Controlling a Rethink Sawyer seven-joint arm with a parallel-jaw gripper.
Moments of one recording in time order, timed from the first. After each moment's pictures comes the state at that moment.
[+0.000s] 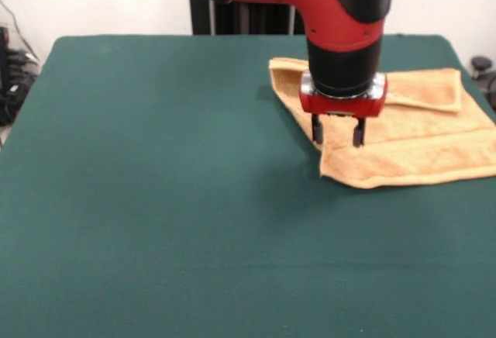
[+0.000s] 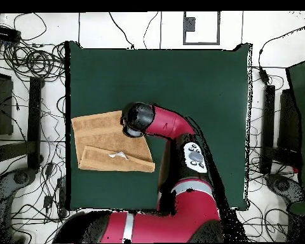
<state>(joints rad) -0.09 -0.38 0.00 1.48 0.16 0.62 1.74</state>
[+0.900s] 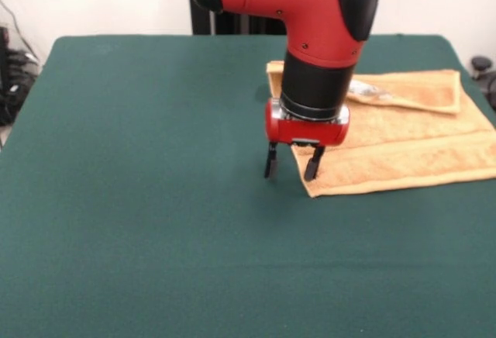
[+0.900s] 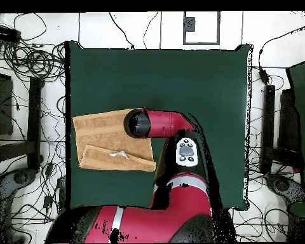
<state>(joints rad) -0.06 -0.32 -0.07 1.39 -0.12 0.40 1.74</state>
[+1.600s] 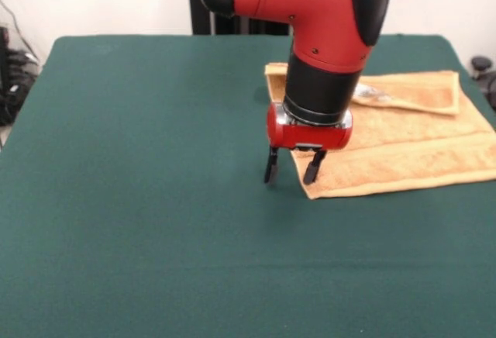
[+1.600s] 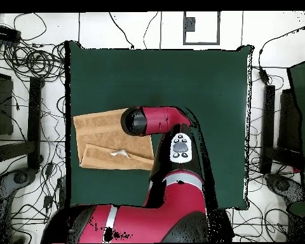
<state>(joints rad) -0.04 -0.31 -0.08 1.33 -0.21 0.45 1.74</state>
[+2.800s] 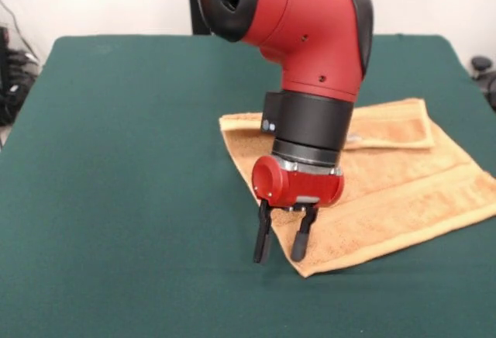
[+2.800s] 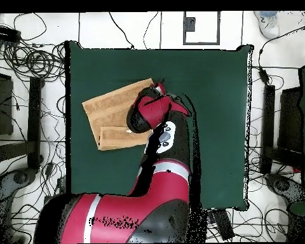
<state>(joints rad) 0.02 -0.18 -0.19 1.10 -0.51 0.05 1.74</state>
